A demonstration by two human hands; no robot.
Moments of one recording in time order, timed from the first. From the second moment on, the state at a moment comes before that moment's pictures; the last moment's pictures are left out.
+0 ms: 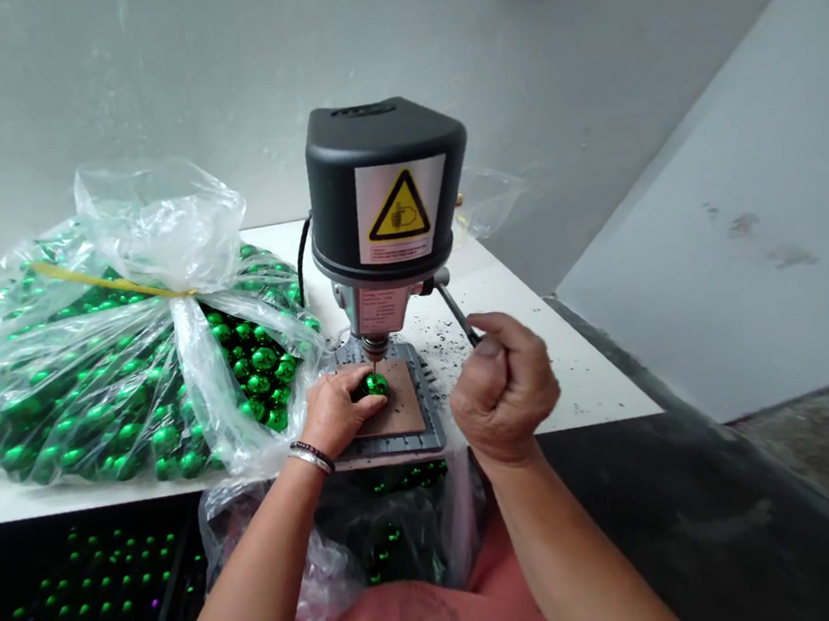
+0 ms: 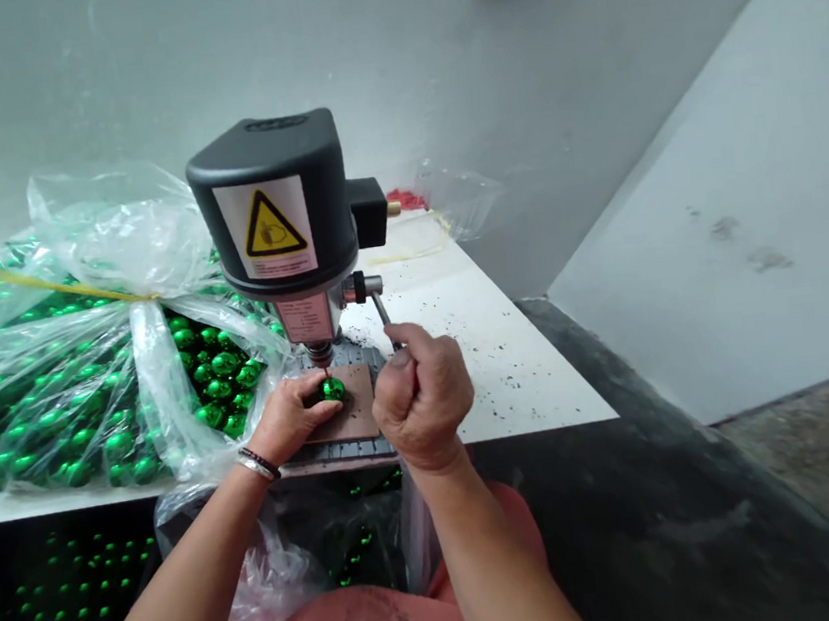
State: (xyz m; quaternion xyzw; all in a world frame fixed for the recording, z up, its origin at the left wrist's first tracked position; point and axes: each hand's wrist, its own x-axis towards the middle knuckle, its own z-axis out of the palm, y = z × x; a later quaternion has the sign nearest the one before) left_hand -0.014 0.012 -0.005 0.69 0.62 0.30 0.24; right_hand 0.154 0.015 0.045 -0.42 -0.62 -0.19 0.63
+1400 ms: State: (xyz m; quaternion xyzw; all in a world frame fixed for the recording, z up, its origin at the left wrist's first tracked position) left_hand -0.102 0.026 0.033 0.69 0.72 -0.07 -0.05; right_hand 0.154 0.039 0.135 -0.43 -0.64 -0.09 0.64
